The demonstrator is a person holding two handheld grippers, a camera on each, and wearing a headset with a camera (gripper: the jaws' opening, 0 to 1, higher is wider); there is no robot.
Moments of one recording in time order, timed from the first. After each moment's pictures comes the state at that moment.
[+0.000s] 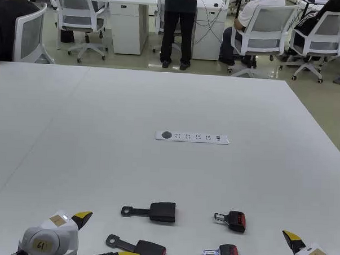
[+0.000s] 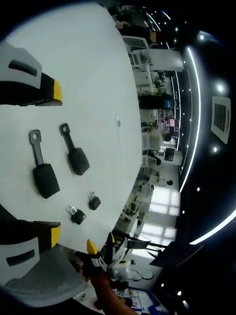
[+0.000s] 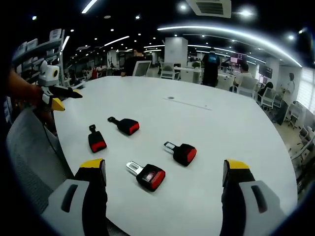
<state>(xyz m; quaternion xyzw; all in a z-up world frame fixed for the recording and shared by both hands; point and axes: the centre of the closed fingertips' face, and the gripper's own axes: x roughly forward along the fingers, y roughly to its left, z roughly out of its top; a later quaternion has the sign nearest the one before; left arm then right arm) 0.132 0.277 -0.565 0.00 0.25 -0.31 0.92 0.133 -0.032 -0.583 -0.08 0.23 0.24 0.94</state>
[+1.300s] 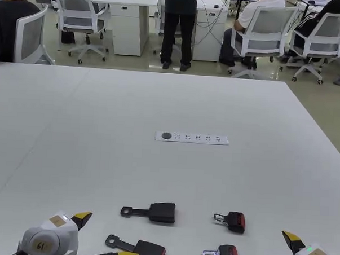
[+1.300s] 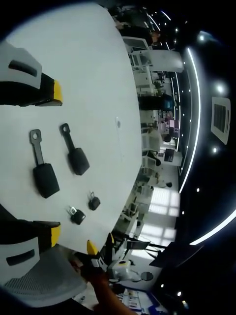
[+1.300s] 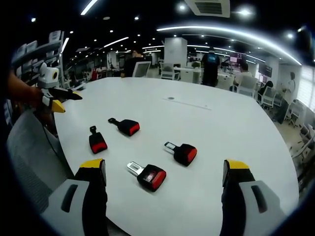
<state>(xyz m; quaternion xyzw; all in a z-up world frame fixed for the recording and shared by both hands) 0.129 0.276 -0.566 0.00 0.25 -0.30 0.92 0.131 -0.031 -0.581 -0.07 0.23 0.24 0.94</state>
